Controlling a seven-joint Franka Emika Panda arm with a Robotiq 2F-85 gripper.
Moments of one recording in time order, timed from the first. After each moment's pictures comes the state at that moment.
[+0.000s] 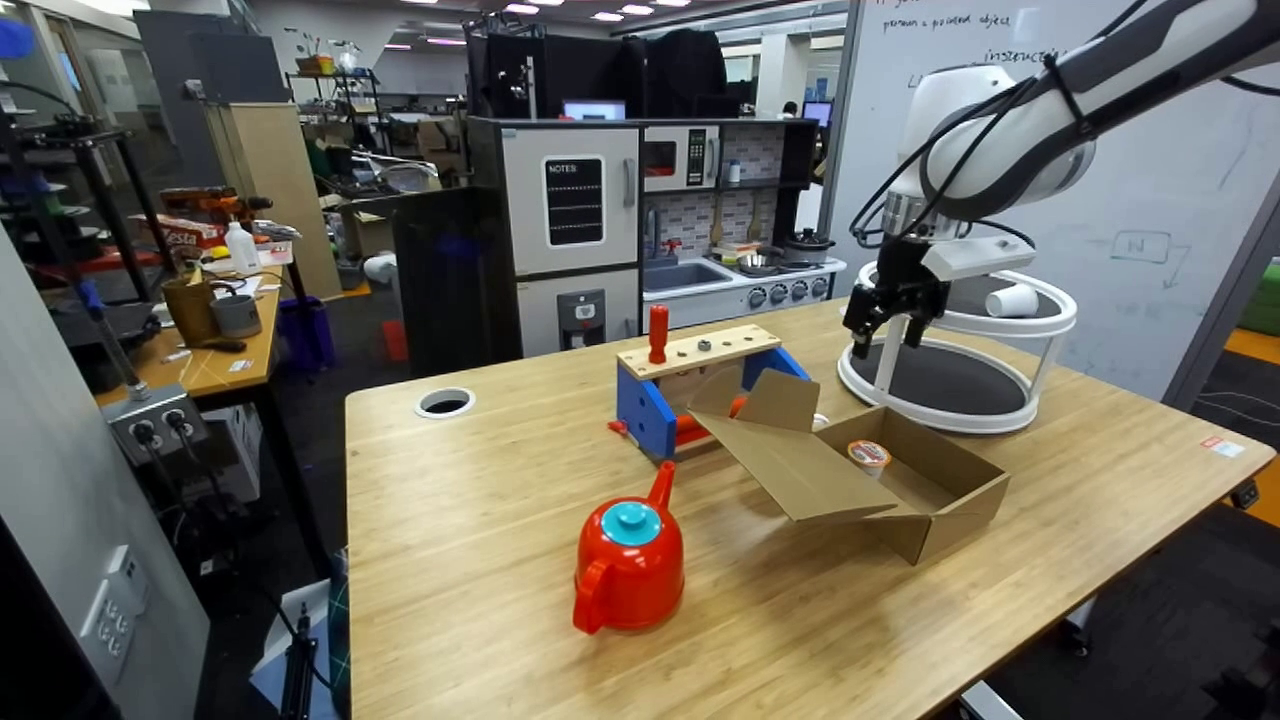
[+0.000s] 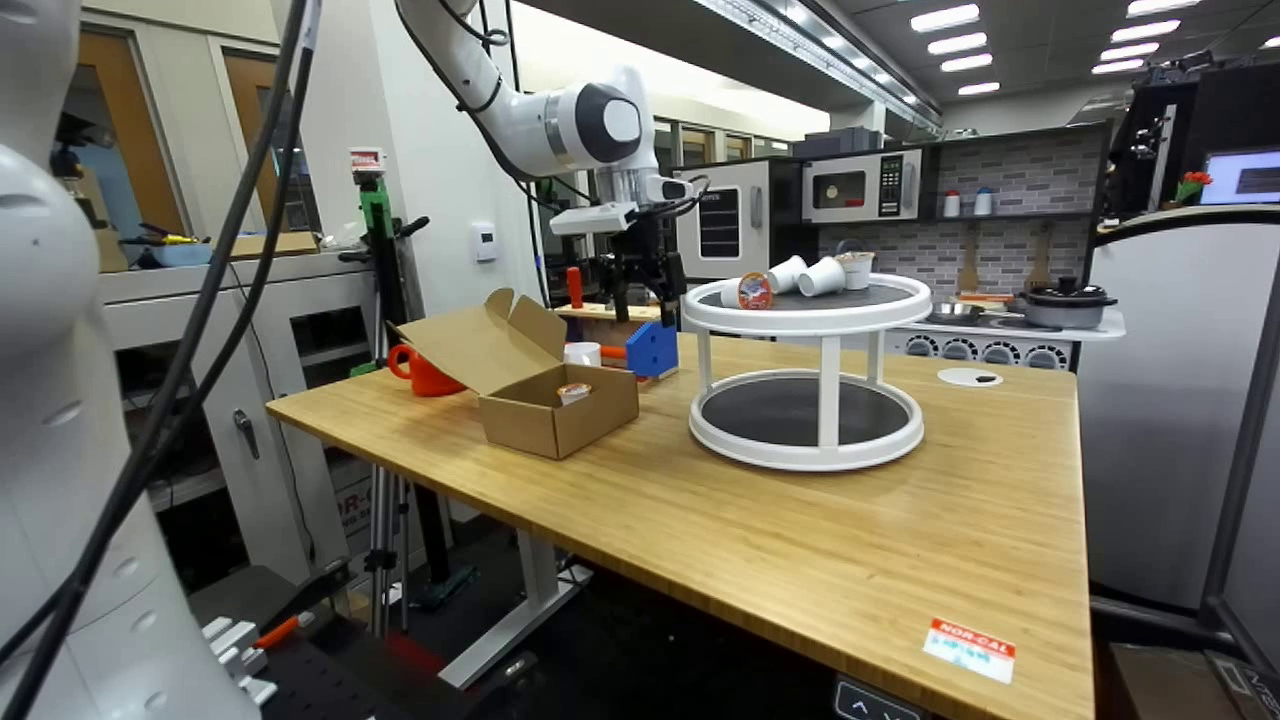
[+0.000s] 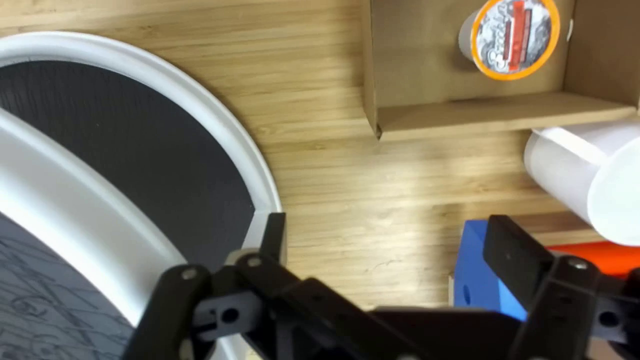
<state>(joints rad) 0.03 0.31 -0.02 -1.94 -0.04 2.31 0.18</state>
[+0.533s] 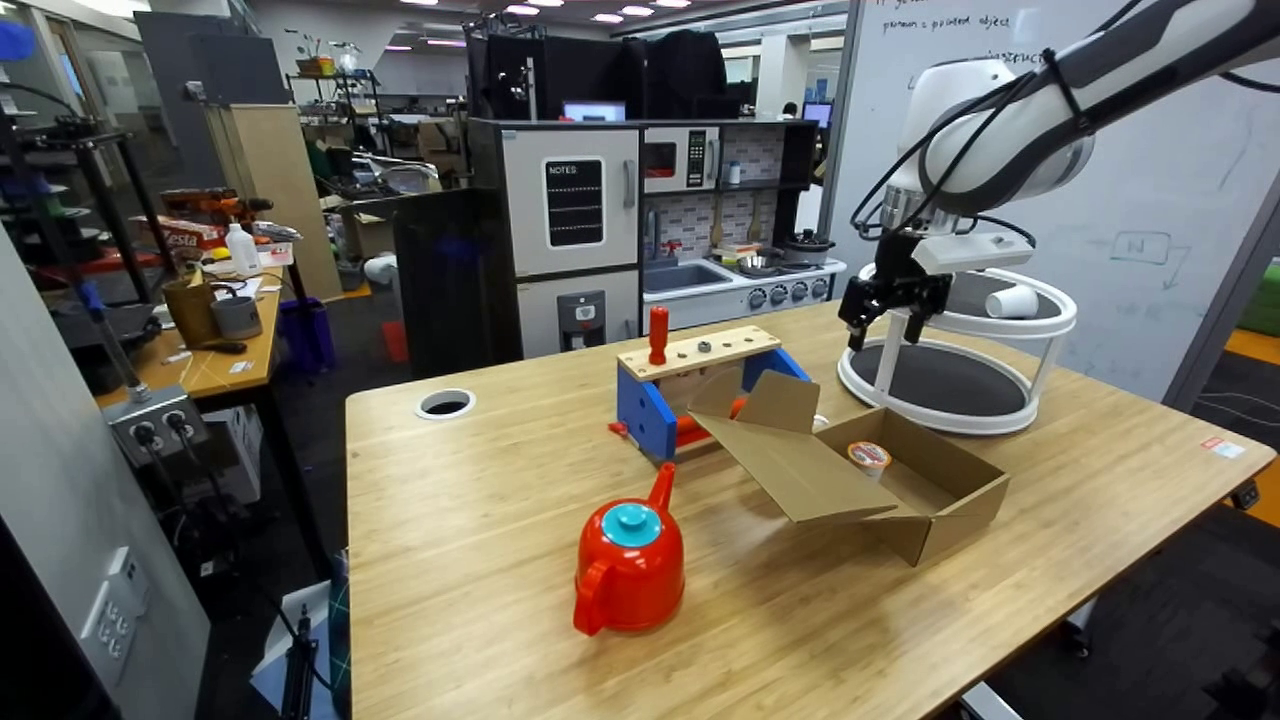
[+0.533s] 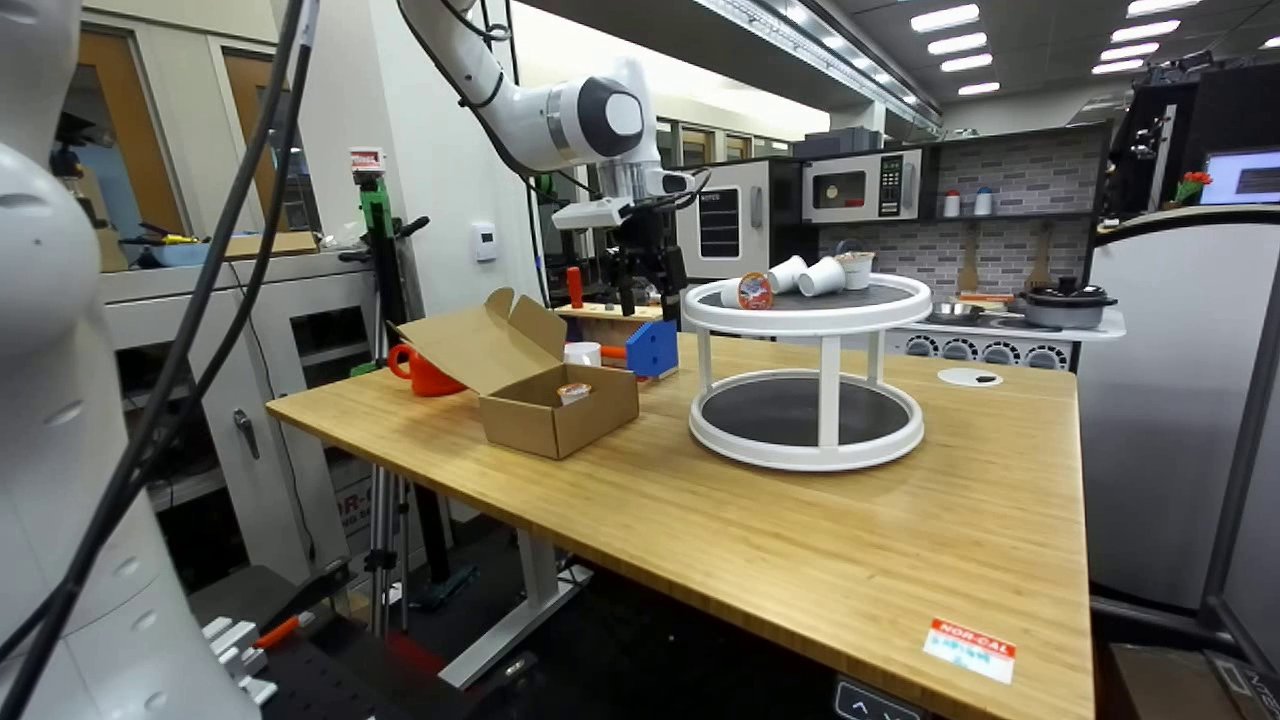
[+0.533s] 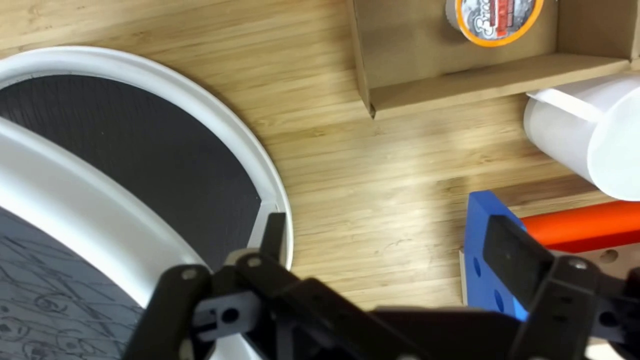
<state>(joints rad) 0.03 0.31 -0.03 -1.93 -0.04 2.31 0.26</state>
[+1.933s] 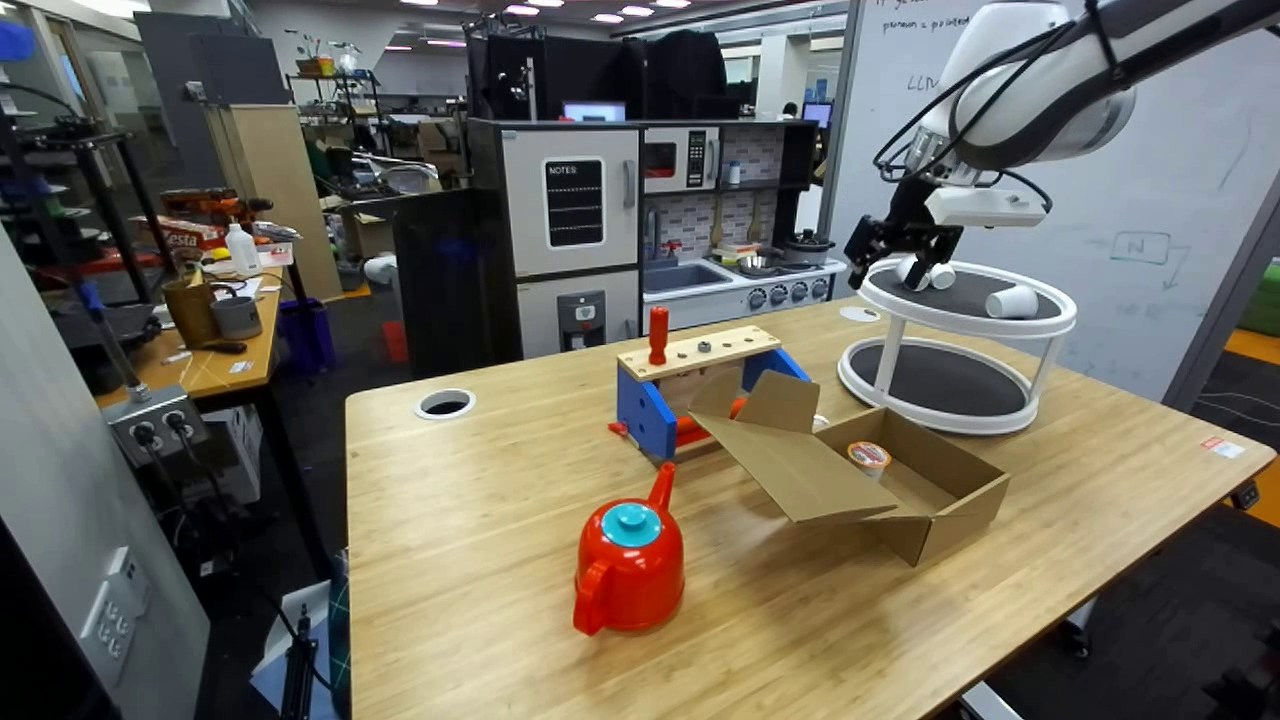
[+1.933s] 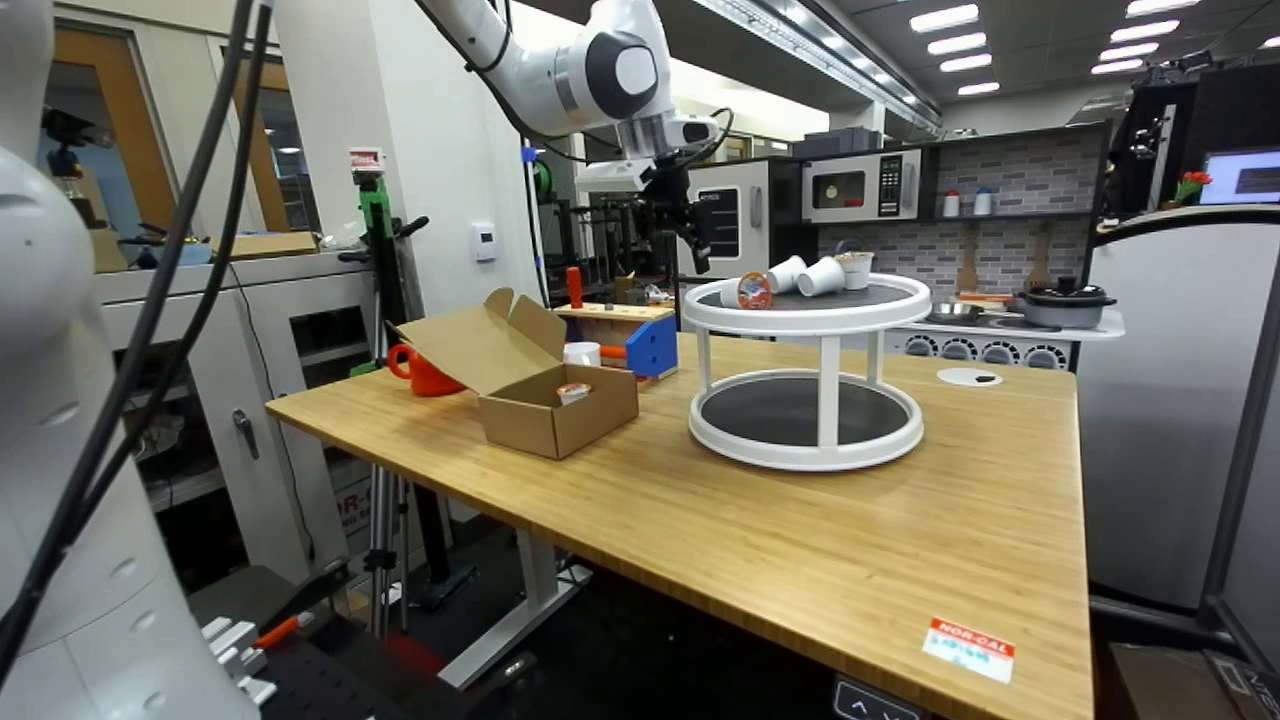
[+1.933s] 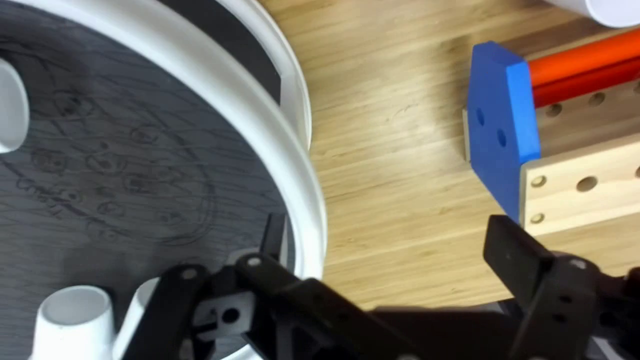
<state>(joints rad) 0.01 0.24 -0.08 -1.92 -0.01 2.46 0.27</state>
